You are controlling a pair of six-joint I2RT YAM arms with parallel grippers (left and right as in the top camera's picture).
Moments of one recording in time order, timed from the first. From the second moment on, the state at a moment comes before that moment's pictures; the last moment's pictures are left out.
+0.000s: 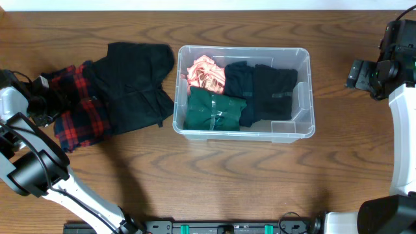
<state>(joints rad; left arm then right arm) 0.68 2.17 1.57 -0.82 0.31 0.09 -0.19 1.57 1.56 -1.10 0.28 0.14</state>
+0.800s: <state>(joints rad) 0.65 2.10 1.67 -0.96 0.21 -0.03 -0.19 1.57 1.56 -1.10 0.28 0.14</state>
